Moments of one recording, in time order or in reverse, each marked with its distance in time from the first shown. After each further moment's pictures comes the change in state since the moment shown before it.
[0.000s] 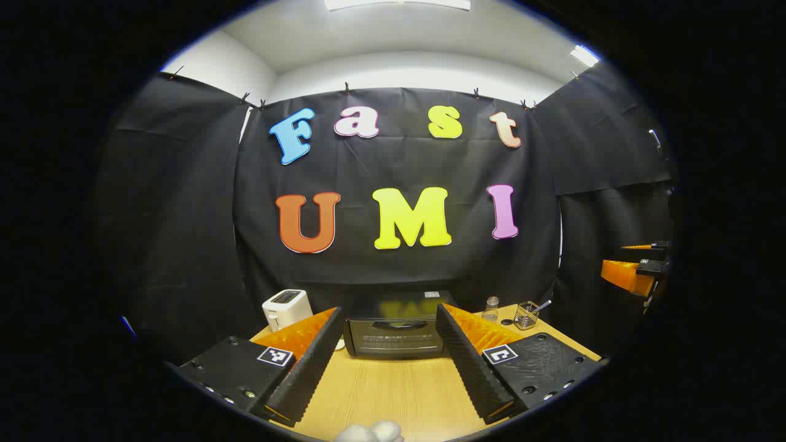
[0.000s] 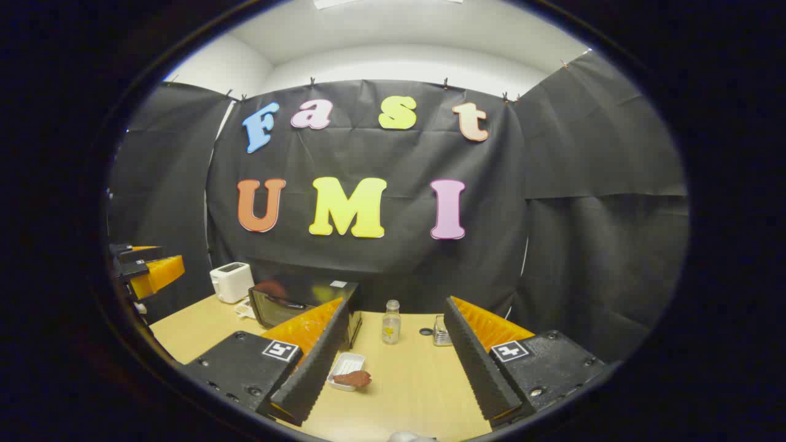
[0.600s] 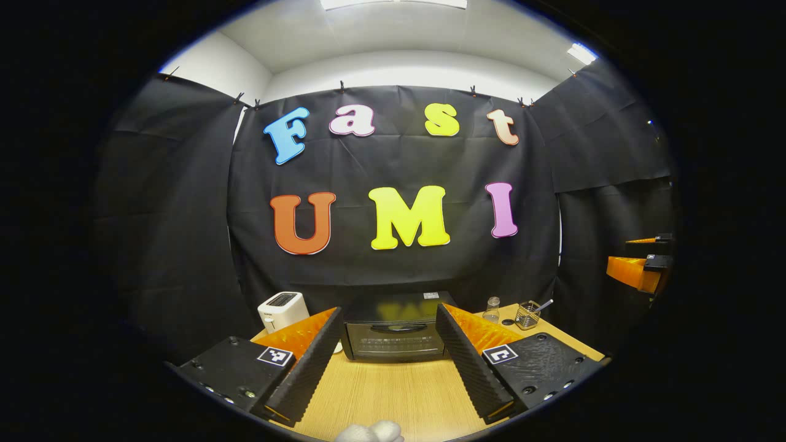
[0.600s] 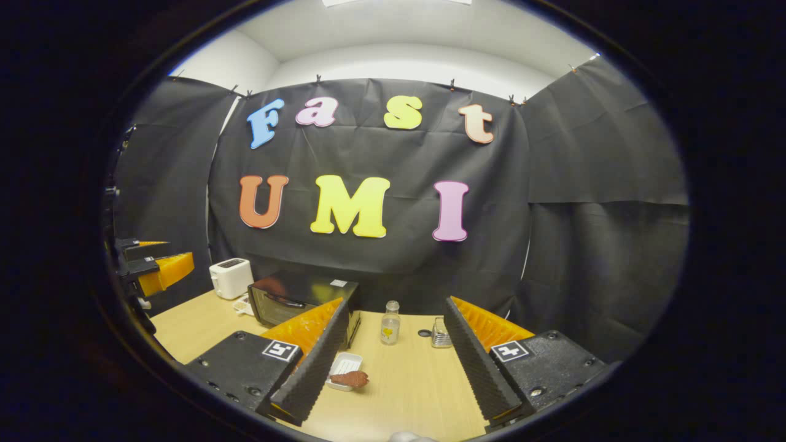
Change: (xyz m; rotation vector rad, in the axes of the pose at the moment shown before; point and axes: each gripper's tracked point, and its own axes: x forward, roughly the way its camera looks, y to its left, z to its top) left arm 0.024 -0.005 -0.005 0.013 0.000 -0.016; right arm 0.004 0.002 0.003 -0.026 0.009 0.005
